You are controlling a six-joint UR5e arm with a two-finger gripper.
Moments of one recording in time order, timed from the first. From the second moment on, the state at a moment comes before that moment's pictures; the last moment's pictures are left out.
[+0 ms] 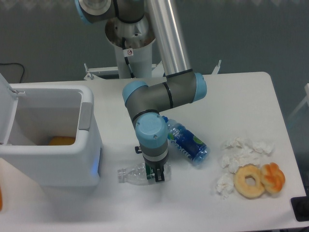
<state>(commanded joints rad) 2.34 -2.14 -1.61 -0.92 1.64 1.76</state>
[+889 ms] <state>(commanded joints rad) 2.39 -2.08 -1.56 -0.92 1.62 1.65</state>
